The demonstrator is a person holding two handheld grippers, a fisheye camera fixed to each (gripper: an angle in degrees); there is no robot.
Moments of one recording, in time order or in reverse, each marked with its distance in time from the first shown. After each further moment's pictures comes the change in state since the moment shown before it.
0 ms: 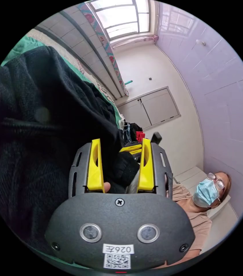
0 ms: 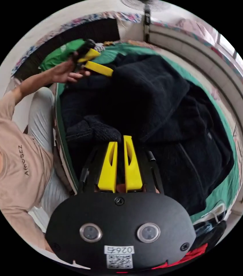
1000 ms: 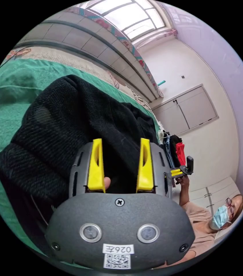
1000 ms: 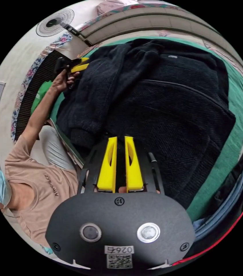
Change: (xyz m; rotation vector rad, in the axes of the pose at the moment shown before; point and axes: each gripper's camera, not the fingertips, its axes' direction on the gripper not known) left arm 0.016 -0.154 -0.030 -0.006 -0.409 -0.023; right arm 0.049 0.090 -0.027 0.020 -0.222 0.586
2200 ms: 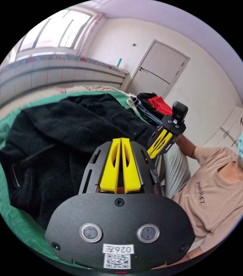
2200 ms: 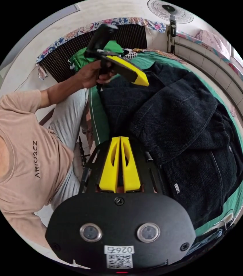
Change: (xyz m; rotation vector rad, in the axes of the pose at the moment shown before) left arm 0.322 0.142 -0.183 -0.070 -0.077 0.544; right arm -0.253 0.031 -0.008 -0.010 0.091 -0.713
